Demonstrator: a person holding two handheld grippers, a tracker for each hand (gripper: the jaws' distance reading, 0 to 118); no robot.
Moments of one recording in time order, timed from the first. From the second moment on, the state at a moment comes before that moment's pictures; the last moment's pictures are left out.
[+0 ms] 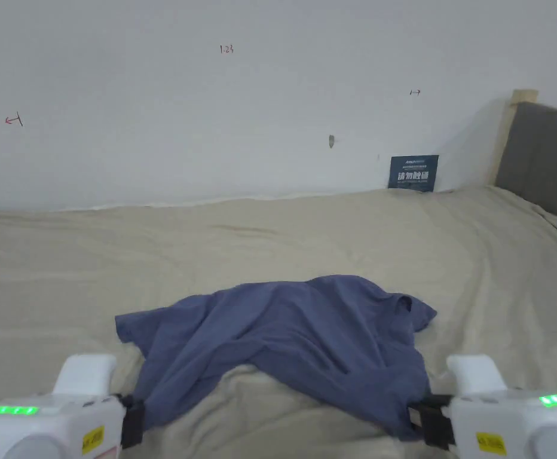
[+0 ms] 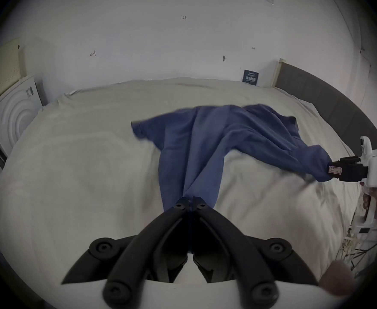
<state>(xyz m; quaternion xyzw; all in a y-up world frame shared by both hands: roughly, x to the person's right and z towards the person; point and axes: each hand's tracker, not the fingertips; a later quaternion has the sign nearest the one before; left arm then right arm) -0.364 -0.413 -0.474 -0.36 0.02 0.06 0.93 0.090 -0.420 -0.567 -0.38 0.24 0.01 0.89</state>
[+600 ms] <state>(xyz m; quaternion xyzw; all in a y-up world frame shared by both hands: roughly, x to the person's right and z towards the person) -0.380 -0.367 -0.289 -0.36 0.03 0.08 0.93 0.212 -0.353 -0.396 -0.32 0.23 -0.05 0.92</state>
